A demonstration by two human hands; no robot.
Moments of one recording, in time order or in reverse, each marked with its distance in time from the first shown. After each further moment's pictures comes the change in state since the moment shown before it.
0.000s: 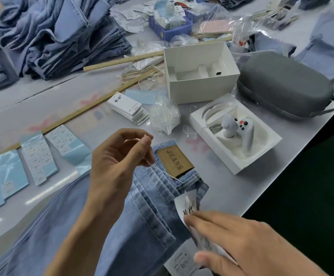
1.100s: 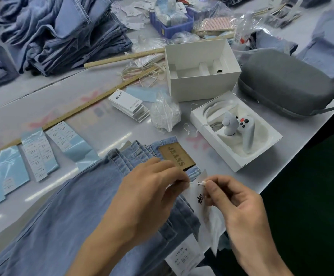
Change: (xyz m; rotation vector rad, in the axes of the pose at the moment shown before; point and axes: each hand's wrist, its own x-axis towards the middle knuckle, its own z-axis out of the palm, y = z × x) left_hand -0.030 0.007 0.018 0.963 -0.461 0.334; right_hand 0.024 0.010 0.049 1.086 0.624 0.576
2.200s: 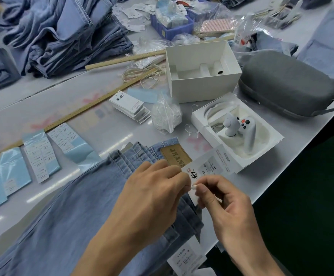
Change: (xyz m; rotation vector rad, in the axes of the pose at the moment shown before) left_hand 0.002 0.003 0.000 0.289 -0.088 0.057; right_hand 0.001 -0.002 0.013 -0.133 -0.104 -0.088
